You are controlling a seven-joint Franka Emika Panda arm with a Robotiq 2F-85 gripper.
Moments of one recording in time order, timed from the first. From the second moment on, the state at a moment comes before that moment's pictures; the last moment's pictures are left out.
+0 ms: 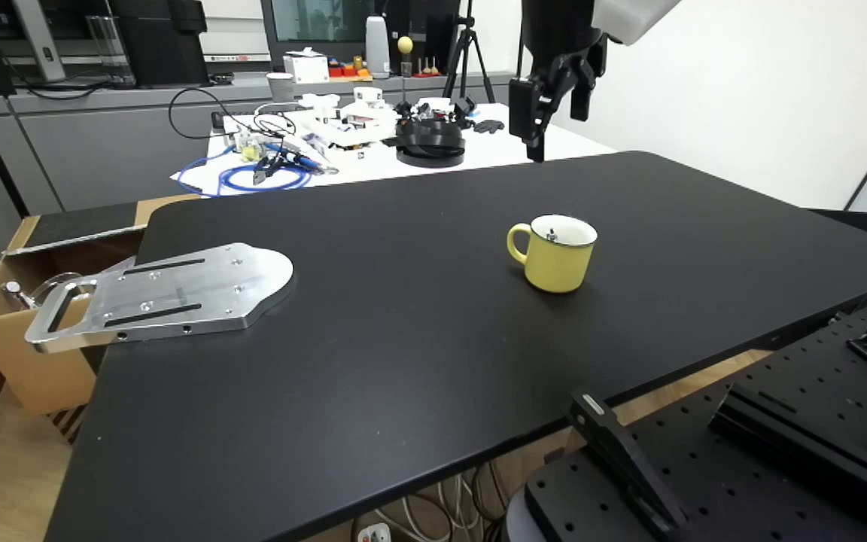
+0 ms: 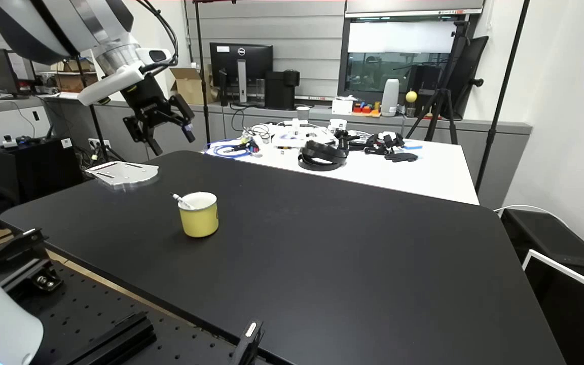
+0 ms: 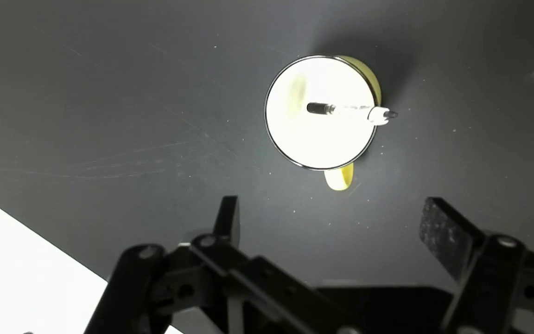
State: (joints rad) arm 0.10 -0.07 0.22 -2.61 -0.66 2.52 0.53
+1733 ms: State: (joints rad) arm 0.12 -0.02 0.22 -2.61 -0.68 2.53 0.55
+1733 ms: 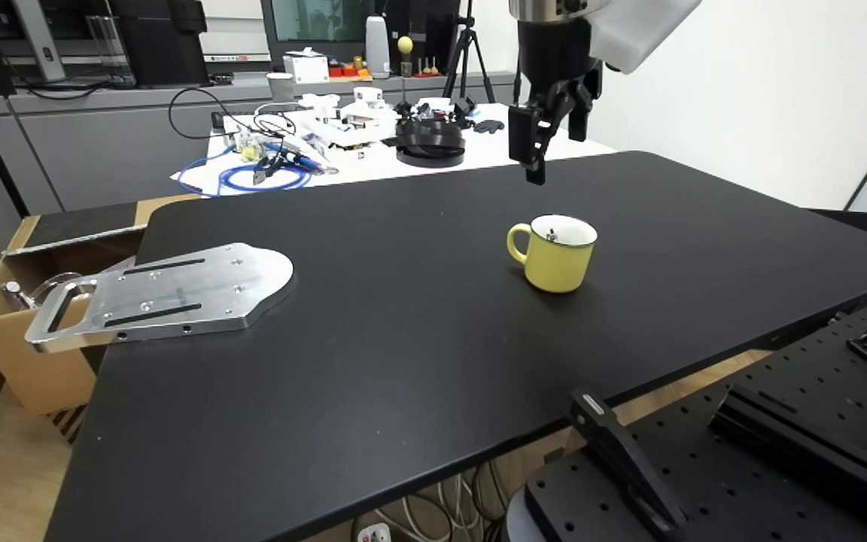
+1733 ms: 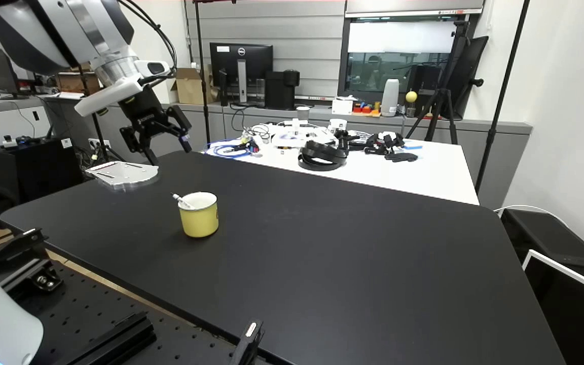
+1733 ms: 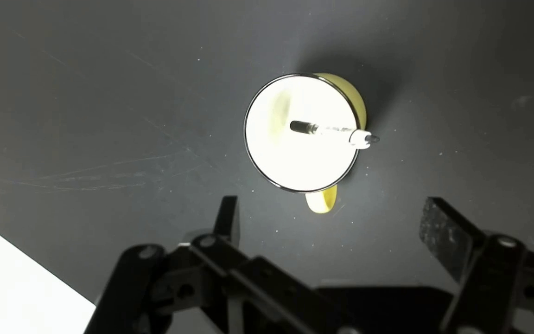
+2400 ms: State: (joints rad) arm 0.15 0.07 0.20 -2.61 -0.77 2.51 0.61
